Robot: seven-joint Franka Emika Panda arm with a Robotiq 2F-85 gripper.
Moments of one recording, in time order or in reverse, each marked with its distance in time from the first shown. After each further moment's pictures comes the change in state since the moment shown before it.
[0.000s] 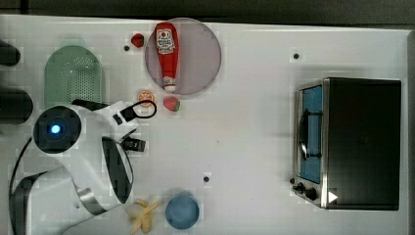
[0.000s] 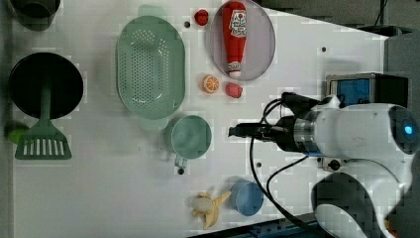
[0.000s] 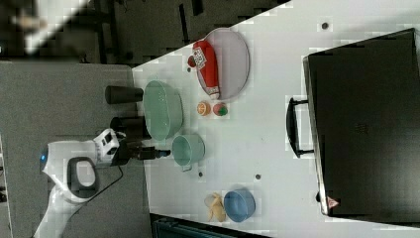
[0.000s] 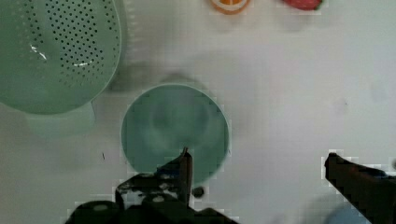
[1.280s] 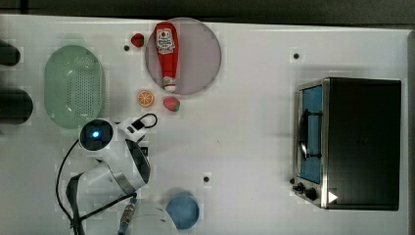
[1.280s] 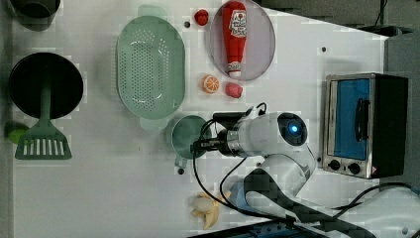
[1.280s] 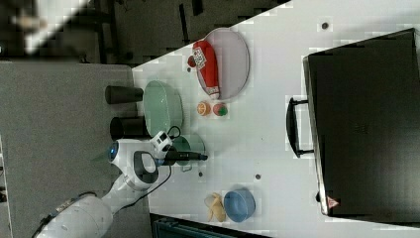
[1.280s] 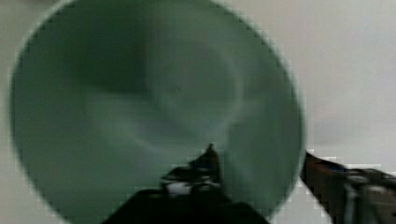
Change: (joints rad) arm 0.025 0.412 0.004 -0.072 -0.199 0.336 -0.023
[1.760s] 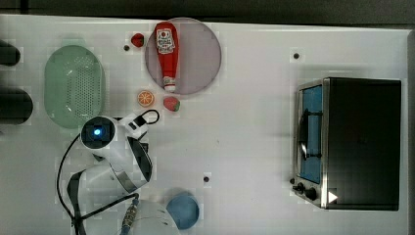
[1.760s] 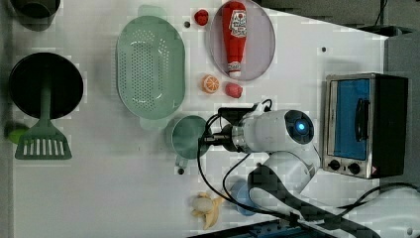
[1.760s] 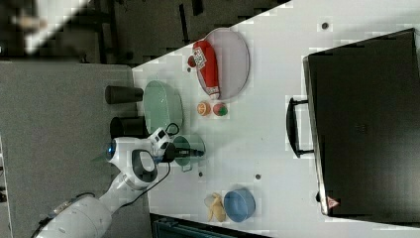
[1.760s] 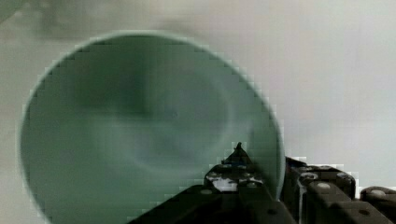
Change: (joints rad) arm -0.003 -0.019 -0.018 0.004 -0.004 0.012 0.001
